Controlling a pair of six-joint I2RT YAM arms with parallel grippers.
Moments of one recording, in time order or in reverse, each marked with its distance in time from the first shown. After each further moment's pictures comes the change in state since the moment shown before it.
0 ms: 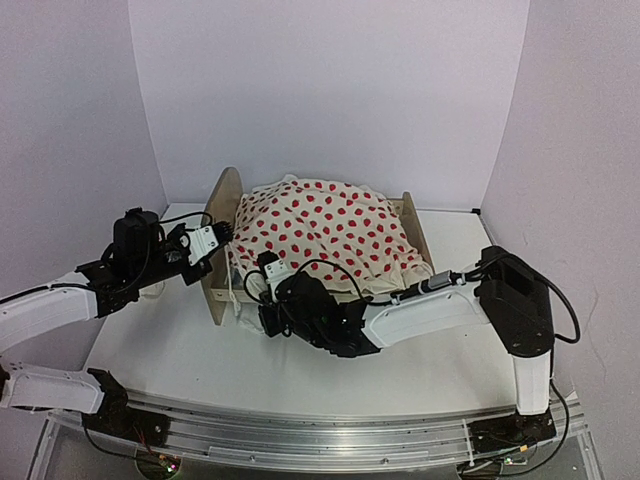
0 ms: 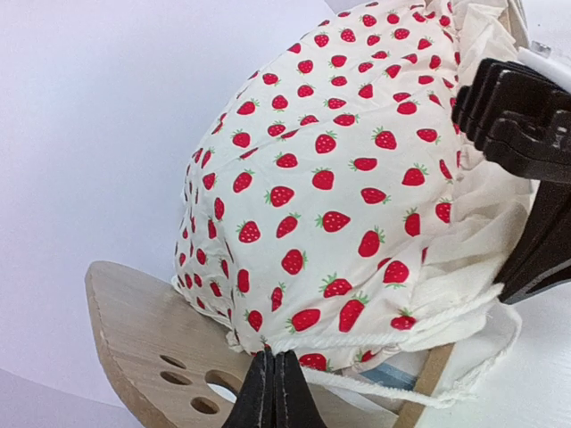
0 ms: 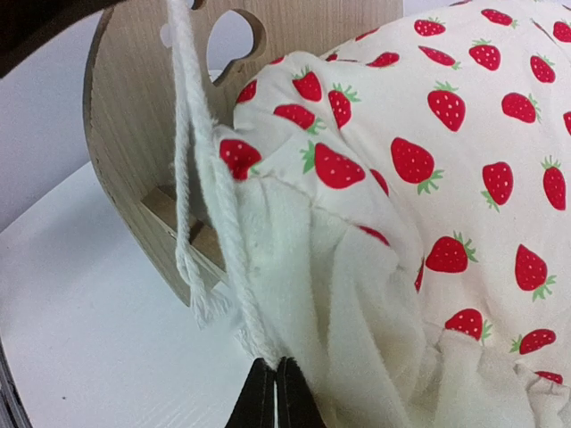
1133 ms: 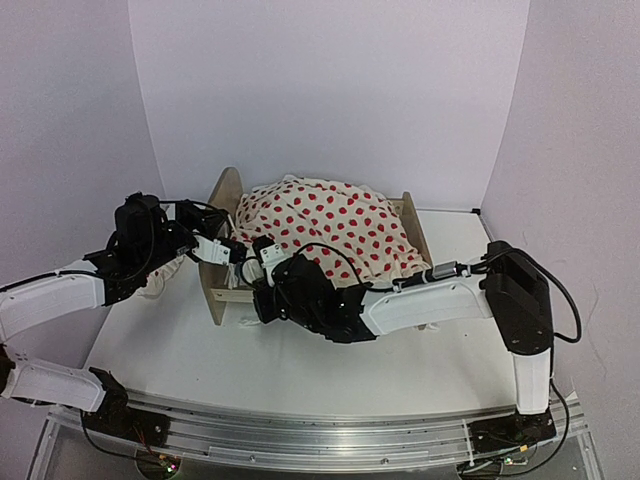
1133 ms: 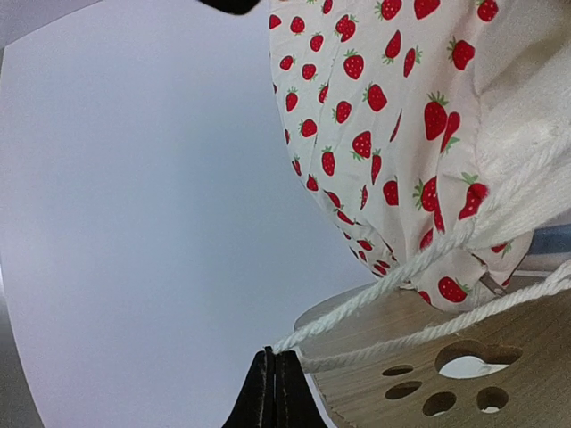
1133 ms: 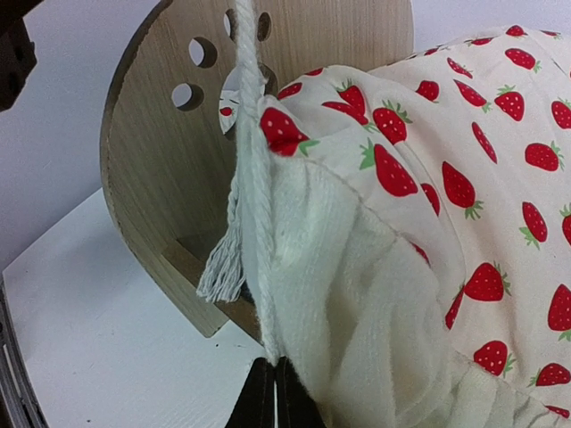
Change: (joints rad) left arm 0.002 0.097 0.081 0.171 -0.099 0.962; right arm -0.016 -0.006 0.092 -0.077 -0.051 0.005
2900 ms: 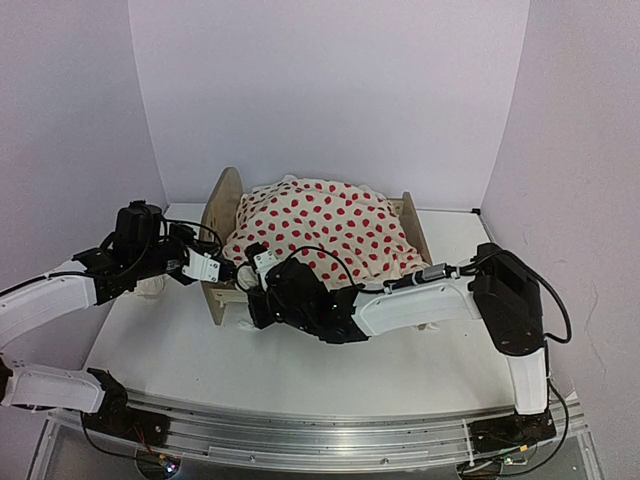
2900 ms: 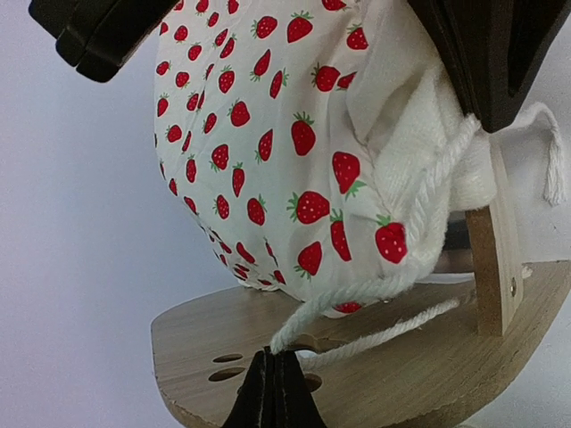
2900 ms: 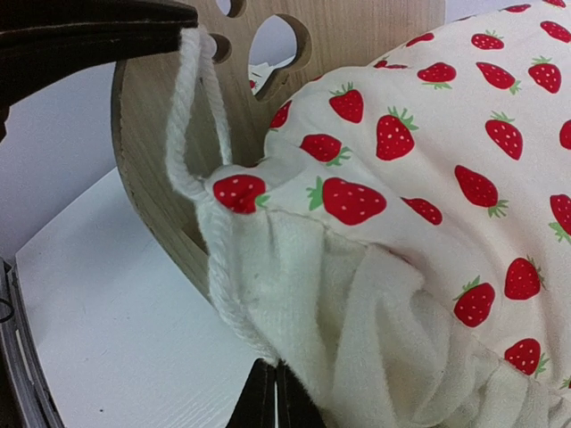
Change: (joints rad) left arm 0.046 -0.059 0.007 -0.373 0.057 -0.166; right arm 0.001 0.051 0.048 -0.036 -0.072 0.034
